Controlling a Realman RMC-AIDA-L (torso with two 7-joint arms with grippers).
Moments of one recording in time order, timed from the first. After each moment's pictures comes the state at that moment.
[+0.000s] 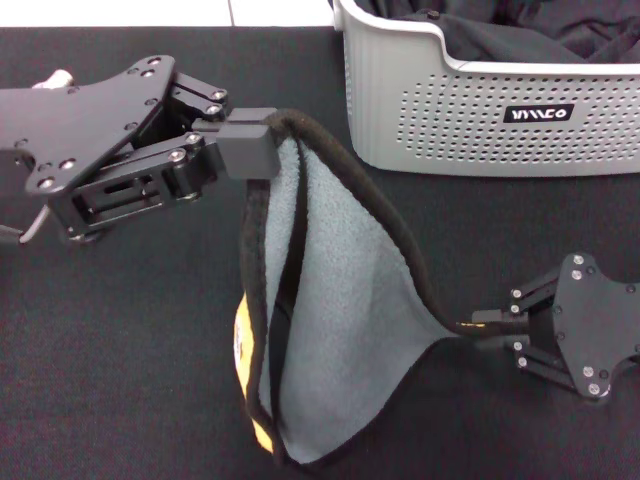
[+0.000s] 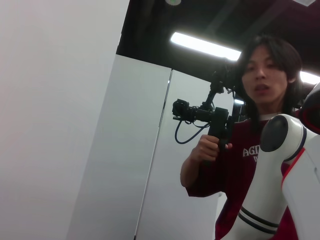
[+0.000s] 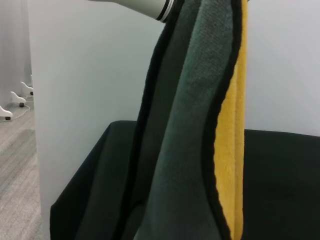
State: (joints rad) left arm -0.47 -1.88 1.29 0.80 1.03 2.04 -1.60; right arm 0.19 2.01 -1.34 -1.25 1.52 1.64 -1.88
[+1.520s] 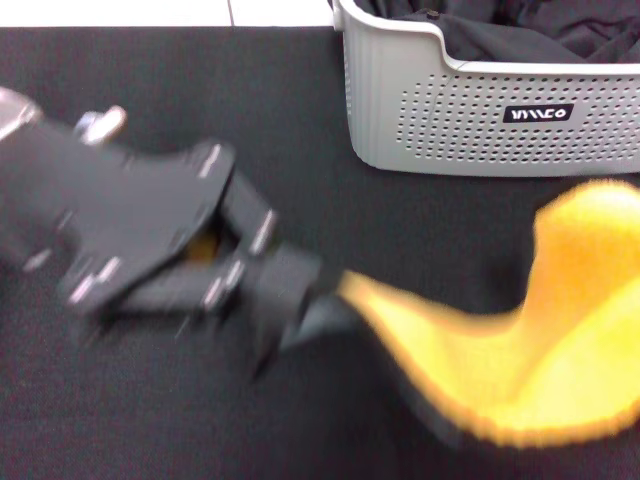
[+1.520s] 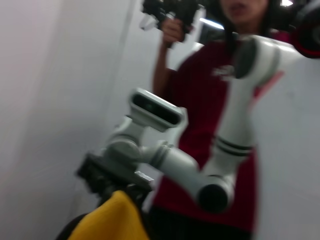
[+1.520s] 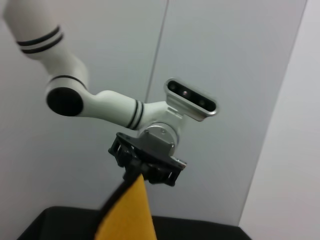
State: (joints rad) left arm -0.55 -1.80 1.46 0.88 1.10 2.04 -1.63; right arm -0.10 2.02 -1.05 -1.87 1.85 1.79 -1.54
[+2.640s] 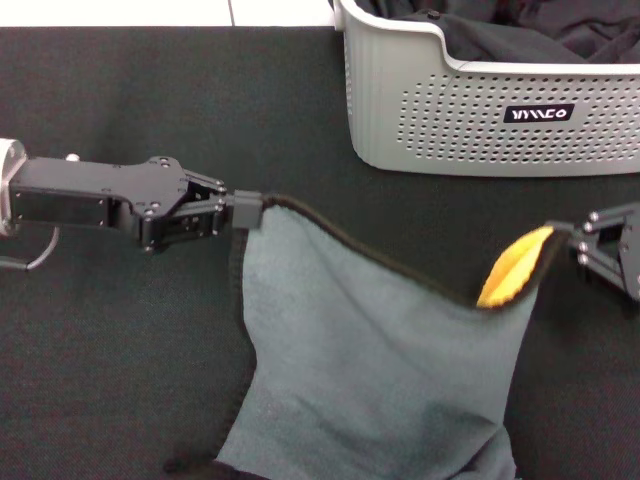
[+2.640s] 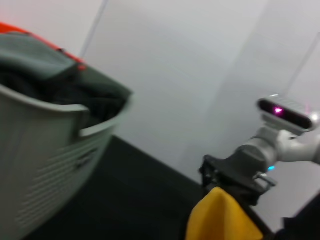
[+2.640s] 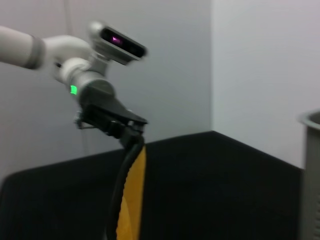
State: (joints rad) left arm -0.56 -1.84 1.05 0.54 1.62 1.83 -1.63; right arm 0.12 2.02 -1.21 -1.25 1.61 1.54 -1.67
